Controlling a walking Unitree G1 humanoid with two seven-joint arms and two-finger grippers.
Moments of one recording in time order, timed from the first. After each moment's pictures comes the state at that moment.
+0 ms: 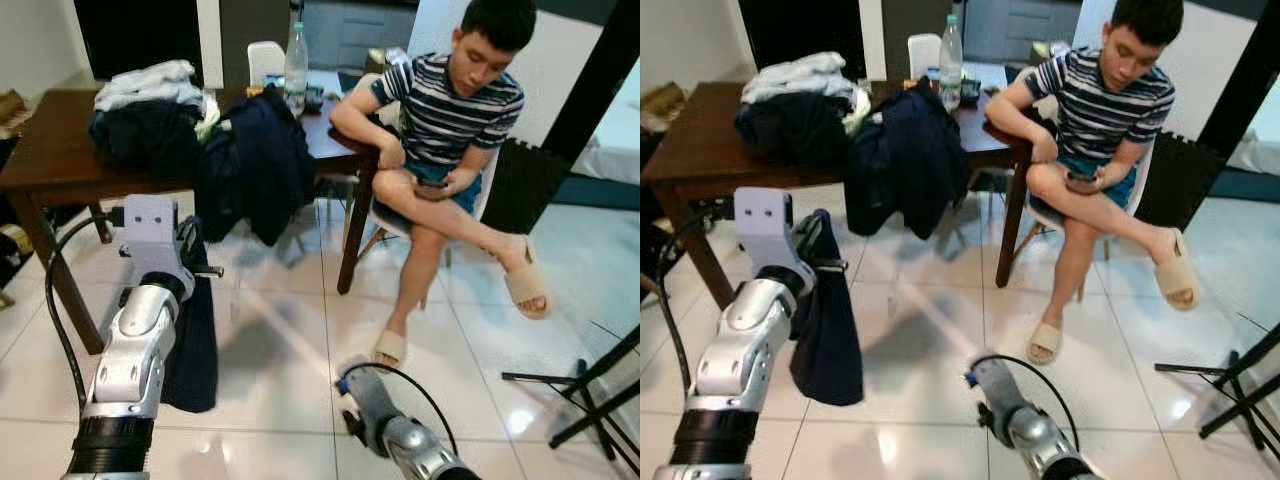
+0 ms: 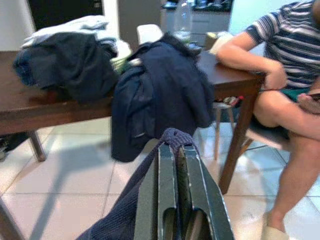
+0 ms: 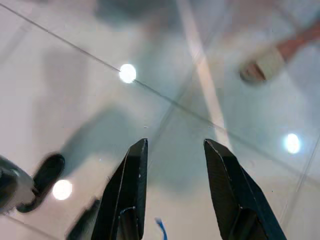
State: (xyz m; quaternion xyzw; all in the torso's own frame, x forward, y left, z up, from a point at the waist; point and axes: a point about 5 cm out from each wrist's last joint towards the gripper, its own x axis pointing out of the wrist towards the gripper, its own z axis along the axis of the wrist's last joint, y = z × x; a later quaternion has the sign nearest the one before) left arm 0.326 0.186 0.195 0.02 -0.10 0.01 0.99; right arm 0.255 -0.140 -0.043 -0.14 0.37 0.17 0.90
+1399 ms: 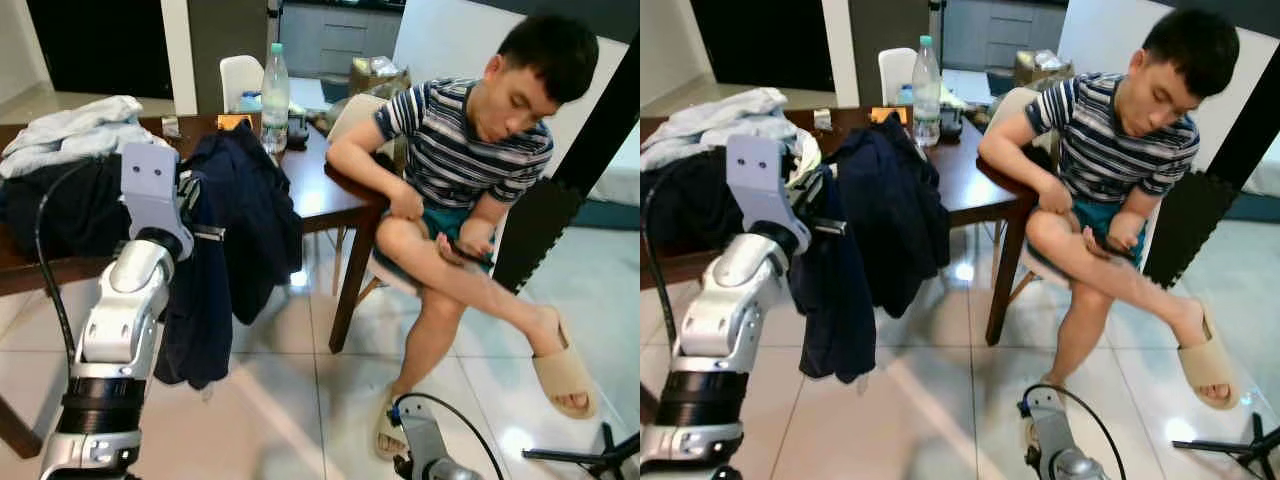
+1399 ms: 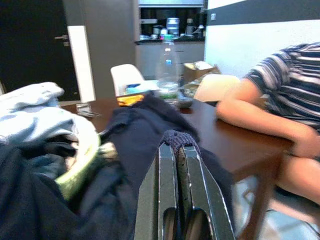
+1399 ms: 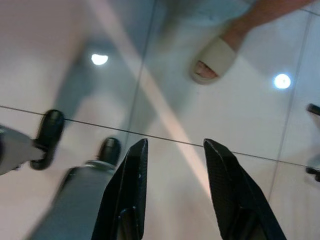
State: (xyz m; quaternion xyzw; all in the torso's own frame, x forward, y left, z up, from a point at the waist) left arm 0.335 0.200 0.251 0.06 -0.15 0.00 0.99; right arm 0.225 -0.168 -0.064 -0.09 0.45 0.10 0.88
